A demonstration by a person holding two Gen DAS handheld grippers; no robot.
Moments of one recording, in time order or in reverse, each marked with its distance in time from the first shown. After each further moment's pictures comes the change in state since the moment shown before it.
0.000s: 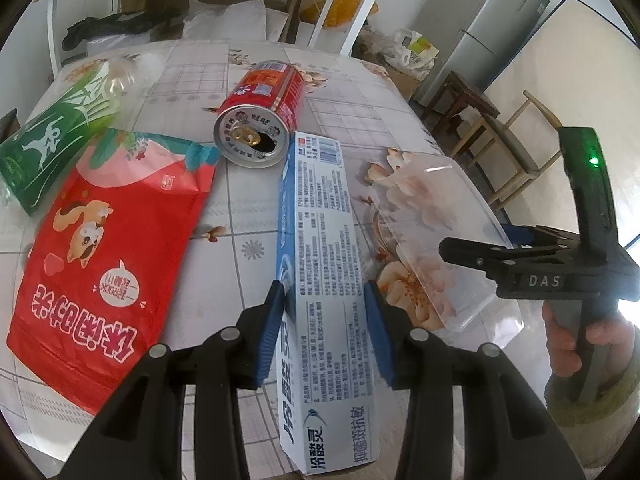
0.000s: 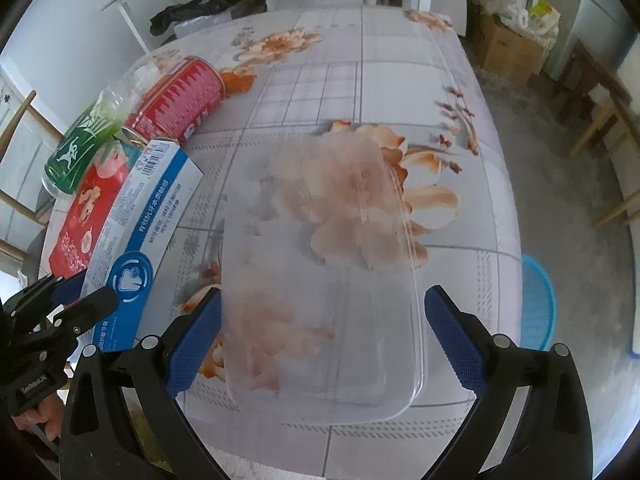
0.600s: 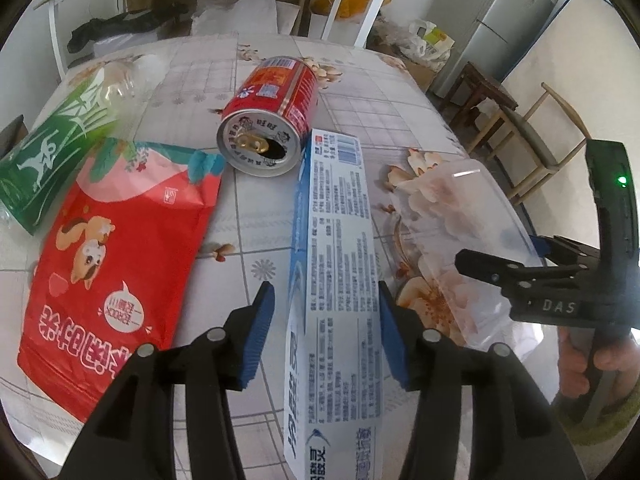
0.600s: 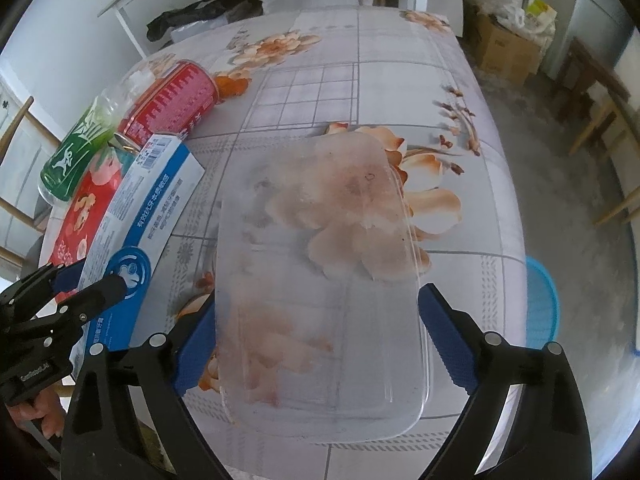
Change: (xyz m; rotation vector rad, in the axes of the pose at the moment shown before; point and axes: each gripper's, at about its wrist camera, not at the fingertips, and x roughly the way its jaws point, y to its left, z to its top) left arm 0.015 -0.003 0.017 0.008 0.031 0.084; right arm 0.007 -0.005 0.000 0.030 -0.011 0.009
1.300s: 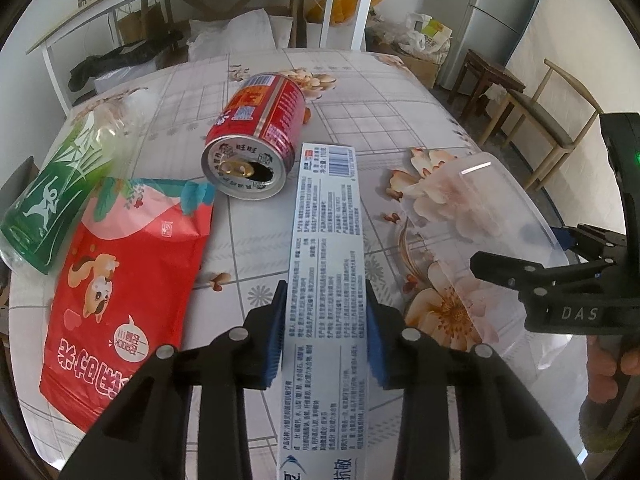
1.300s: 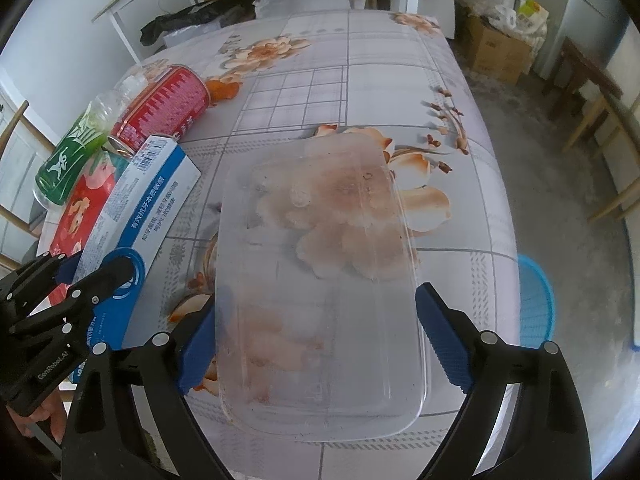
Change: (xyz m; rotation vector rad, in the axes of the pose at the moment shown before) left arm 0.010 -0.020 0.007 0.098 -0.033 0.101; right arm 0.001 -0.002 0.000 0.001 -0.011 -0.024
